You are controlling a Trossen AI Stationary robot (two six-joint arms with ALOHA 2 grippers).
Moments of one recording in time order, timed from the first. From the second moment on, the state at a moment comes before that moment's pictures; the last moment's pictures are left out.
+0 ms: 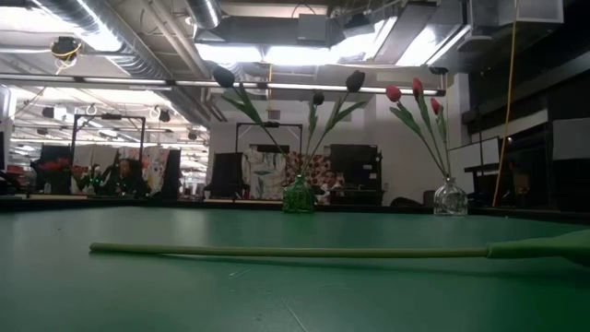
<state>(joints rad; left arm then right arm) -0.39 1.64 1.61 0.01 -0.38 -0.01 1.31 1.31 1.03 0.04 0.90 0.24</state>
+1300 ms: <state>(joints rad) -0.43 1.64 1.61 -0.05 -0.58 -0.05 1.04 1.33 0.40 1.23 0.45 0.06</state>
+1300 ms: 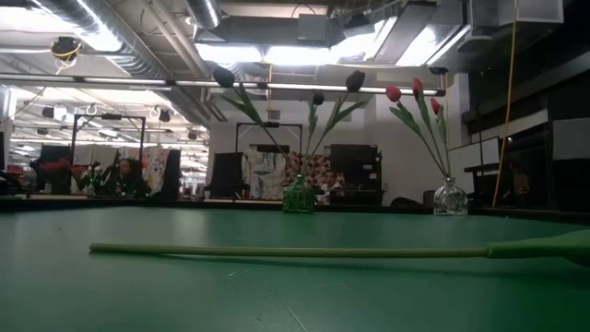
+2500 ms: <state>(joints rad) -0.43 1.64 1.61 -0.05 -0.60 0.00 1.05 1.43 0.40 1.10 0.57 0.25</state>
